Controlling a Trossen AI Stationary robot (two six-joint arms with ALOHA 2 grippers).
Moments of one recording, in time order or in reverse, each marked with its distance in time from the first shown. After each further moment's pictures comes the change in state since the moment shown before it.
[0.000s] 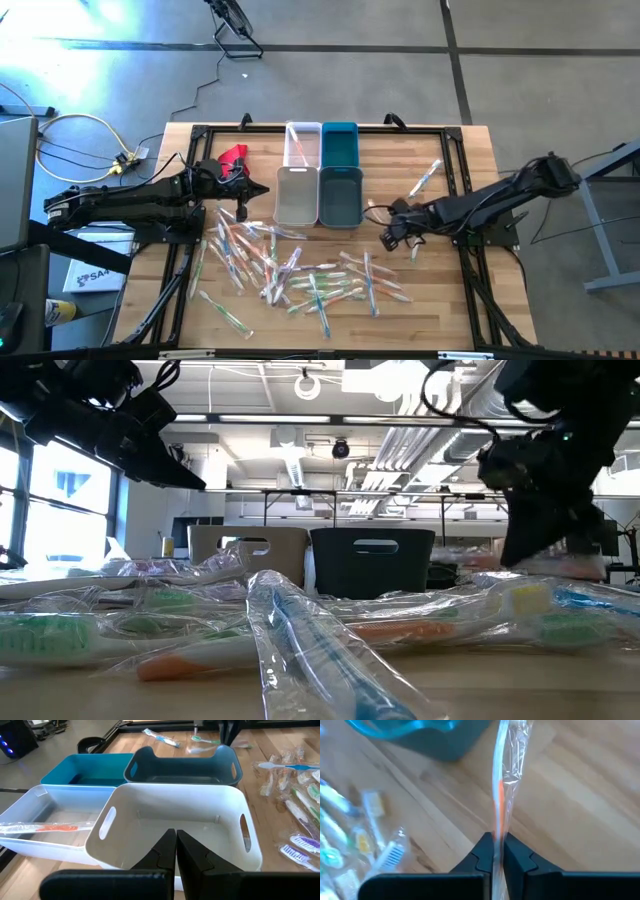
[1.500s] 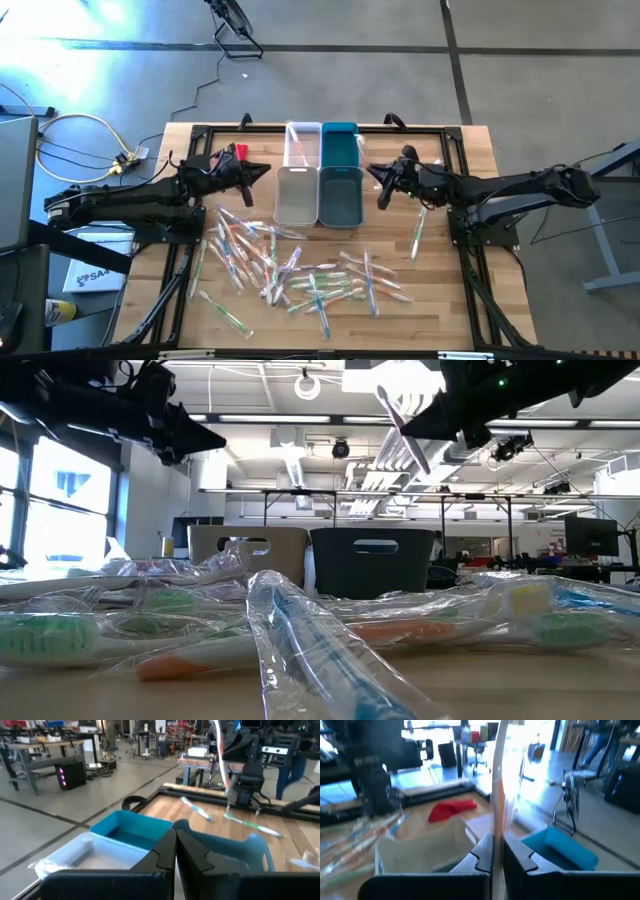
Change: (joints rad) left arm 0.000 0.022 0.001 0.351 -0.181 -0.183; right arm -0.291 -0.186 0.003 0.719 0.202 -0.990
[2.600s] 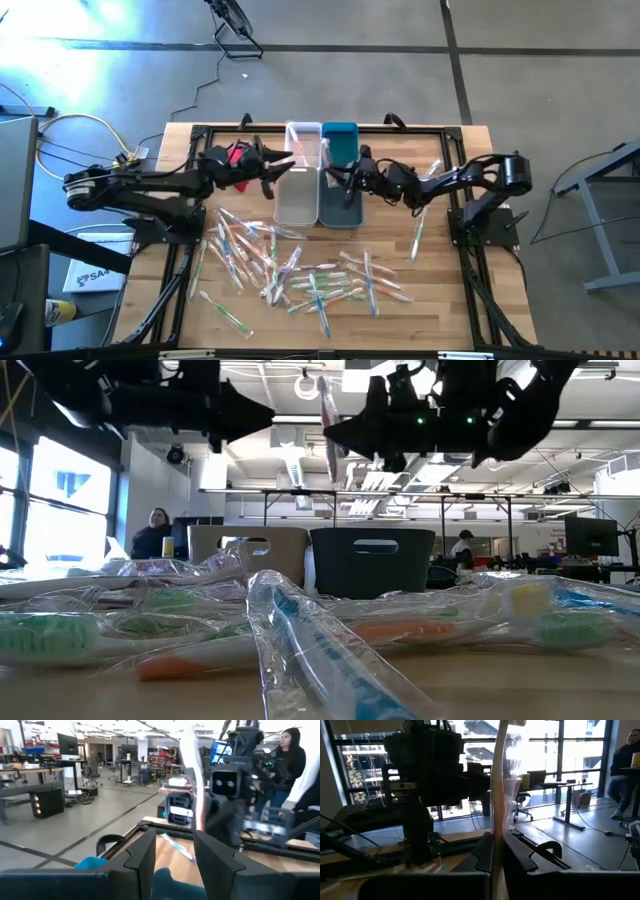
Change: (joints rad) left arm 0.001 0.414 0.165 0.405 0.106 -0.017; right arm -0.079 0.625 0.119 0.818 -0.309 -0.045
